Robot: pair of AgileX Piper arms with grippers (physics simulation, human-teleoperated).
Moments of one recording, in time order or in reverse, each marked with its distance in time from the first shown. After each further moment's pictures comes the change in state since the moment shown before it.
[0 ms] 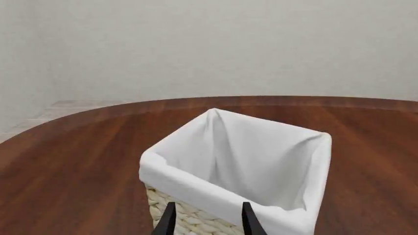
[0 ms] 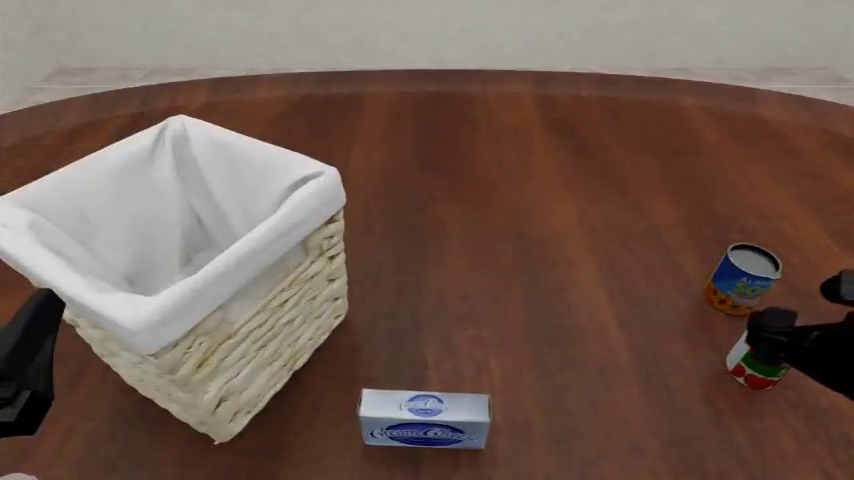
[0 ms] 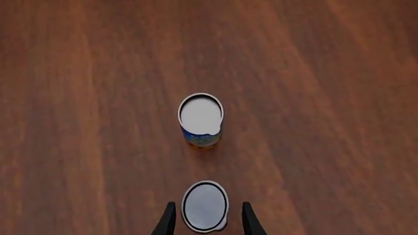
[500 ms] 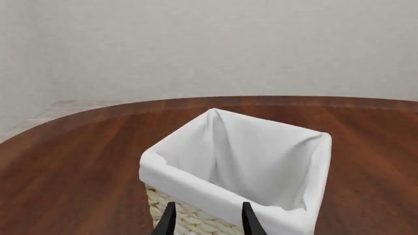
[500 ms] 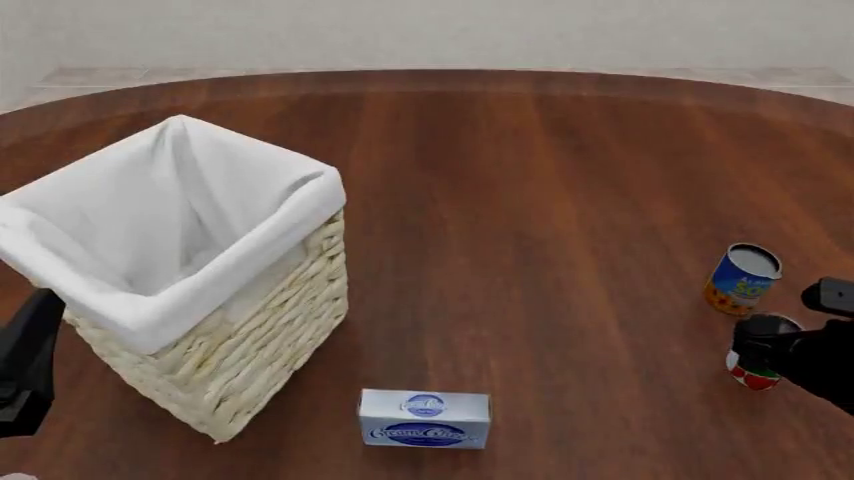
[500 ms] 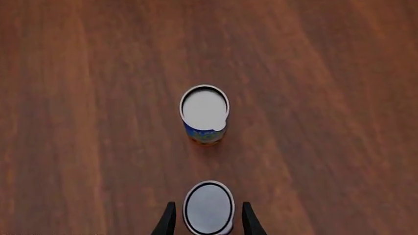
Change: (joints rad) left arm 0.000 0.000 0.000 0.000 0.000; right arm 0.015 0.117 0.010 -0.090 0.007
